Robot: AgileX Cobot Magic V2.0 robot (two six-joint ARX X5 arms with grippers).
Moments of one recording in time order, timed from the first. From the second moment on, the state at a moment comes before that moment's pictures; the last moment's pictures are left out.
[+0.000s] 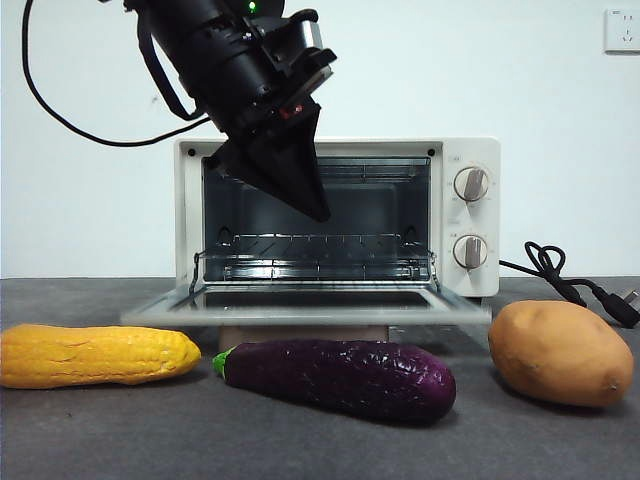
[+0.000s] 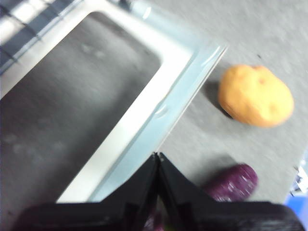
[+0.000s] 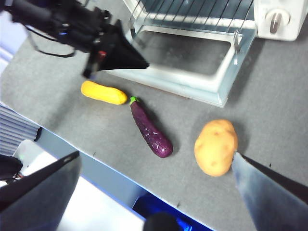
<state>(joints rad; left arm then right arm) -0.61 1.75 1.41 -0.68 0.35 0.15 0.16 0.83 1.18 -1.17 -0.52 -0.03</state>
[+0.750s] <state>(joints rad) -0.59 1.13 1.41 -0.79 0.19 0.10 0.29 1.17 1.18 -1.18 -0.26 -0.01</state>
